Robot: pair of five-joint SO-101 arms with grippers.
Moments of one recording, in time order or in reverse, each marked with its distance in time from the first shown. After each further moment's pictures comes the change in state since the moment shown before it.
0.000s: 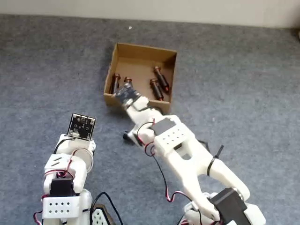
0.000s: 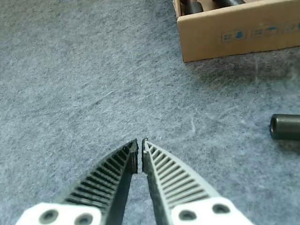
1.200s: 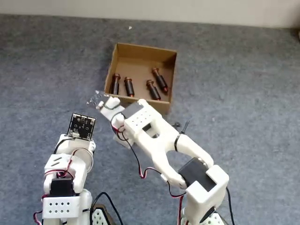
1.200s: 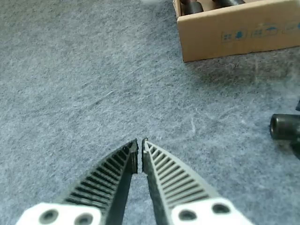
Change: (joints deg) left arm 0.0 0.0 0.1 0.0 0.0; right arm -5.7 26.5 -26.1 15.6 7.4
